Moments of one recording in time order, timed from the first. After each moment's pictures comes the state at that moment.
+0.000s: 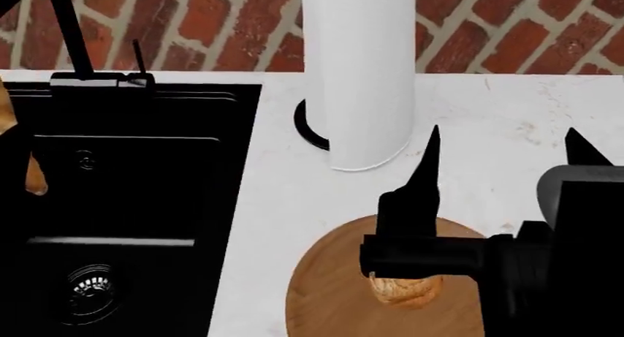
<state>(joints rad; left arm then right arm) -1.13 -1.13 0.81 0.72 -1.73 -0.32 -0.98 0.85 1.03 -0.59 -0.86 1.40 0.43 1.17</state>
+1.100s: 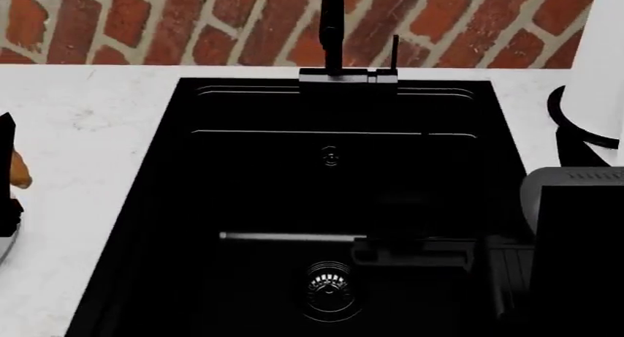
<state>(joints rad) -1.12 -1.14 0.80 0.73 -1.72 -0.31 -1.02 0.86 1.01 -0.60 -0.86 1.37 0.46 1.16</state>
